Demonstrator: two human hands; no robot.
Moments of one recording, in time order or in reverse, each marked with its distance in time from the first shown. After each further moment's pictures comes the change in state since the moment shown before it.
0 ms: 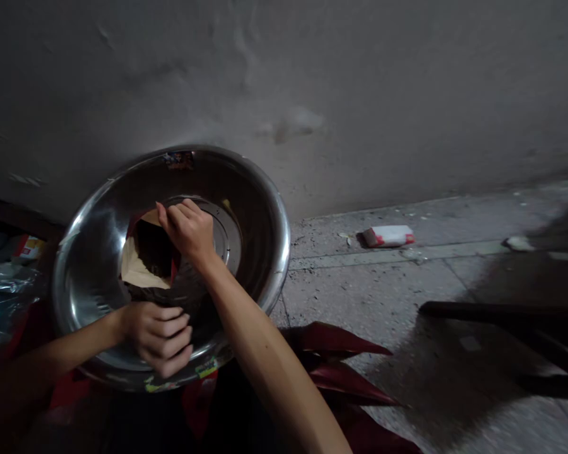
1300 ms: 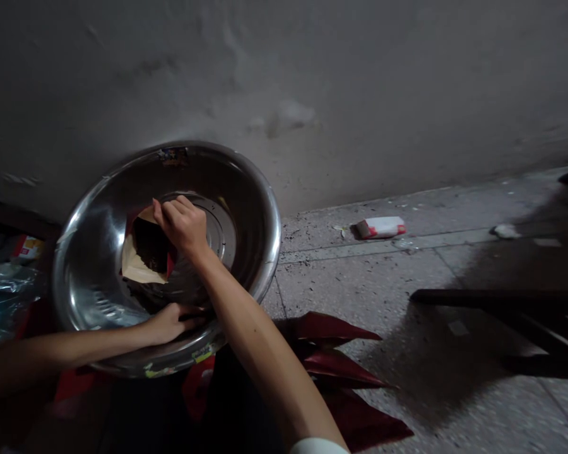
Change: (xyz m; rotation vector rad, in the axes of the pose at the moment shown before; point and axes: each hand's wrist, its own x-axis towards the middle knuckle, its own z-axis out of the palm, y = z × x) left_hand -0.001 -0.012 0.073 -0.377 -0.128 -0.470; right_hand -0.003 0.001 0.002 -0.002 -0.032 0.036
